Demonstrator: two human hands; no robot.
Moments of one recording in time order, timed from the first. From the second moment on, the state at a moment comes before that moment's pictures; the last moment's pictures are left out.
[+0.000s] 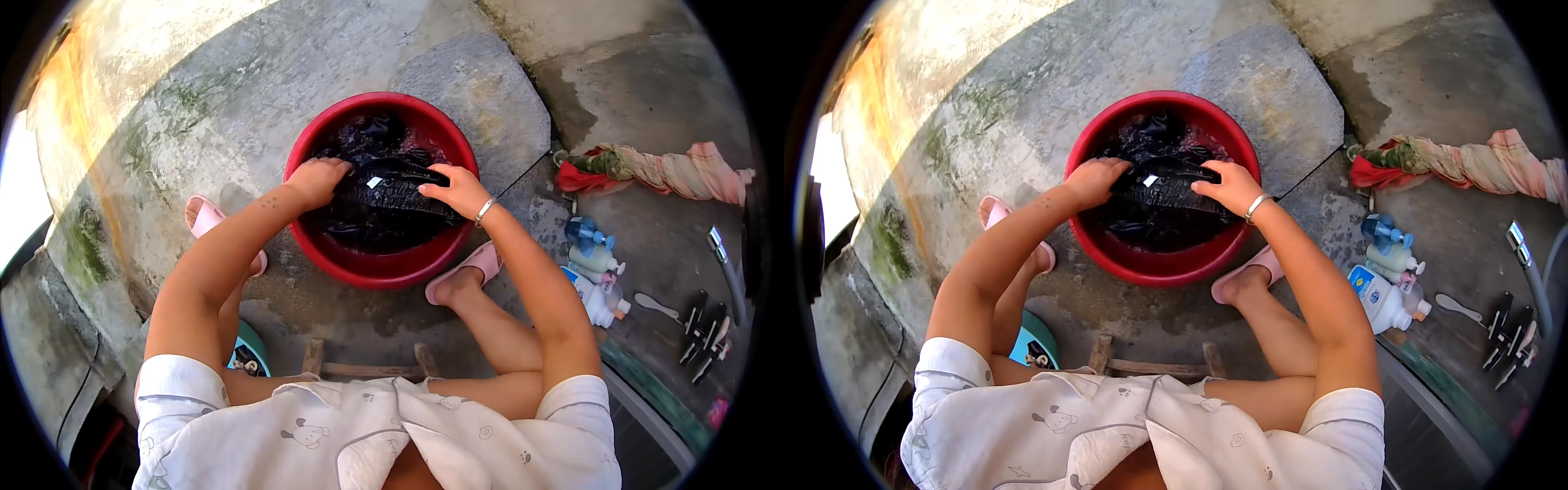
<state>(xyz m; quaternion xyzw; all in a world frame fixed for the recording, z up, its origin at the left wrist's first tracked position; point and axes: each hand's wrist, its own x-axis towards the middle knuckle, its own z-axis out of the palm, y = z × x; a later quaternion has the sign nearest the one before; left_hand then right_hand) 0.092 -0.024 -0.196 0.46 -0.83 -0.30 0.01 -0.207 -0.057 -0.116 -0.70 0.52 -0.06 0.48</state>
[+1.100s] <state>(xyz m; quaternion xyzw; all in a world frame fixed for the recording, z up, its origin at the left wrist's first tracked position) 0.059 -0.052 -0.170 0.65 -0.42 -0.55 0.31 -0.190 -0.044 -0.148 -0.59 0.68 -0.28 0.35</state>
